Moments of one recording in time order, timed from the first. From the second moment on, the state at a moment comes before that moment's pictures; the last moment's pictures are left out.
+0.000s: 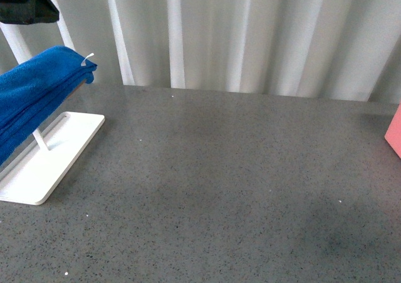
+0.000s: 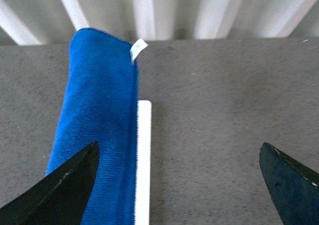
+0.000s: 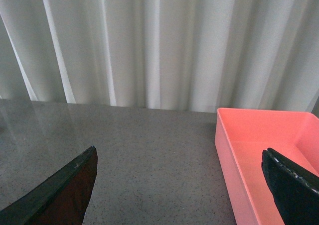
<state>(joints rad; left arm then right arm) 0.02 1.61 1.10 -0.04 0.06 0.10 0.00 0.00 0.01 0.00 -0.01 -0.02</state>
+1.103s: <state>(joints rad) 0.10 2.30 1.93 -0.43 -0.12 0.19 0.00 0.00 0.01 0.00 -0.01 -0.02</state>
